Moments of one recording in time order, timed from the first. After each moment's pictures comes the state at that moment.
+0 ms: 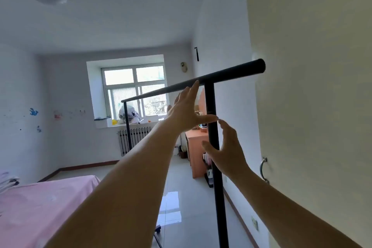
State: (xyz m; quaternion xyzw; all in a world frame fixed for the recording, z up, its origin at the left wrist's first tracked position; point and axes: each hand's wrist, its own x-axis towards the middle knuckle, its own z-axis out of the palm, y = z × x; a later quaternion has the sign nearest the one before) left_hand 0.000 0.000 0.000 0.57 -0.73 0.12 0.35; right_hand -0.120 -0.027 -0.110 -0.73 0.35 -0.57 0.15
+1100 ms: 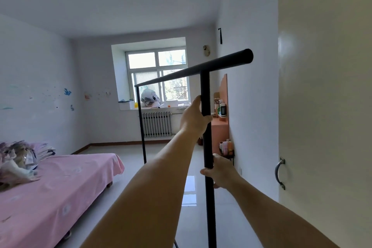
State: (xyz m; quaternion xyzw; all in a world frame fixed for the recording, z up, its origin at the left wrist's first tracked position) left_hand -0.029 -0.092 -0.049 0.65 -0.57 -0.02 0.51; right_hand -0.102 -0.145 -0.176 -0.80 0.42 -0.29 0.30
